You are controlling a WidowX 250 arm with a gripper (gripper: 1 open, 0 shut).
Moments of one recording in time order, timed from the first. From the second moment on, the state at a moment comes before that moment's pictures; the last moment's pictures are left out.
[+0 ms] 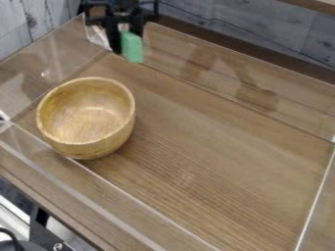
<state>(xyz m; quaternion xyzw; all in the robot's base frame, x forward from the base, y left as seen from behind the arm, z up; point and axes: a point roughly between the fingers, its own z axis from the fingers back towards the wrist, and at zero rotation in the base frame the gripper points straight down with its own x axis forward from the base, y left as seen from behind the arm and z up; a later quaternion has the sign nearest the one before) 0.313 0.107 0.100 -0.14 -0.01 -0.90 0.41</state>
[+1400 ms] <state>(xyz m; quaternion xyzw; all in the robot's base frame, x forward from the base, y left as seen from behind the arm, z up) 0.278 0.105 0.094 -0.23 0.01 -0.90 0.38</state>
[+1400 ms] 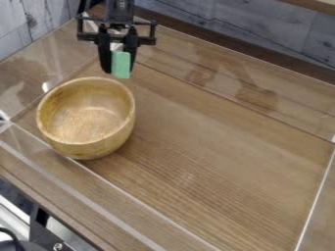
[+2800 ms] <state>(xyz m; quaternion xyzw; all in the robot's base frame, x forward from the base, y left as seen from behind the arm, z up) 0.247 0.102 0.078 -0.30 0.04 -0.89 0.34</state>
